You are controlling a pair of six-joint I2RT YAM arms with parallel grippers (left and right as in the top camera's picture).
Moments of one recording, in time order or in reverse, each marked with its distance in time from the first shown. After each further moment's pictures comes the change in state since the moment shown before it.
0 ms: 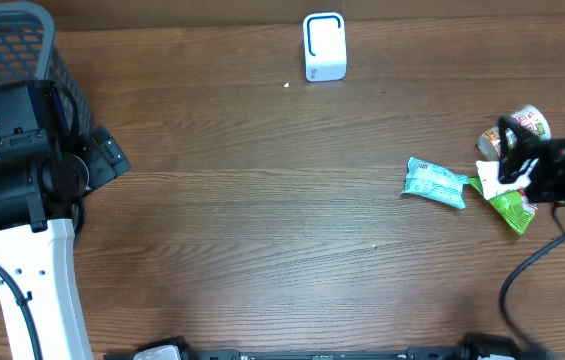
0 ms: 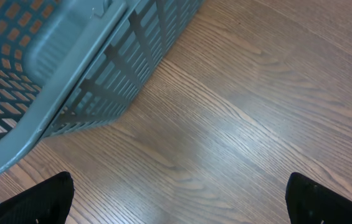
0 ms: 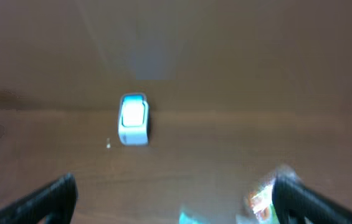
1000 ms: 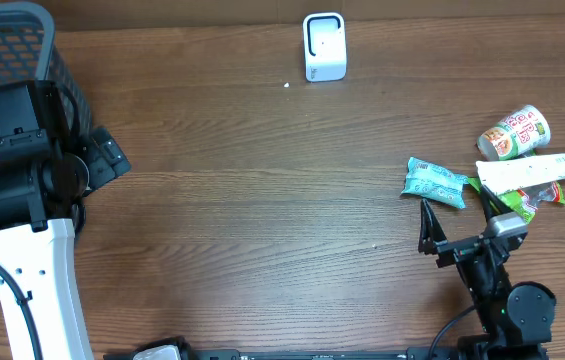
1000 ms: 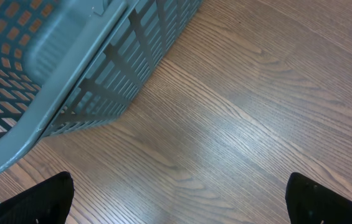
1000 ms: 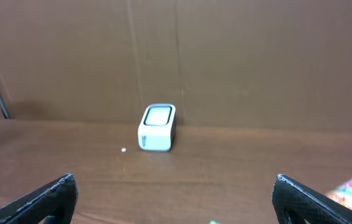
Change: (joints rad) left arm 0.000 0.000 -0.003 -0.001 0.000 0.000; right arm 0.190 -0.780 -1.278 0.868 0.082 0.080
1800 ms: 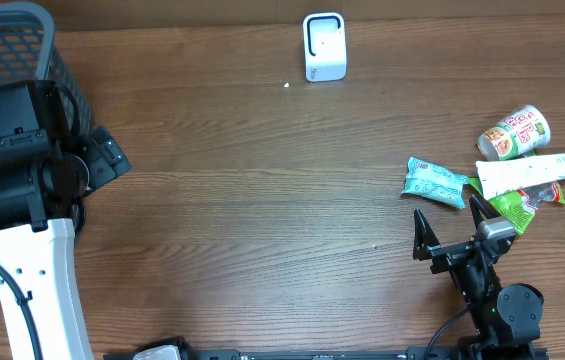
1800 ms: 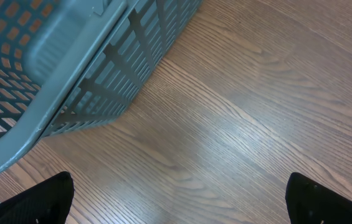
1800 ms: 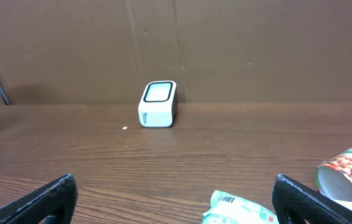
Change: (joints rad) left arm 0.000 0.000 0.000 0.000 0.000 0.000; right arm 0.004 -0.077 -0.067 -0.074 0.000 0.026
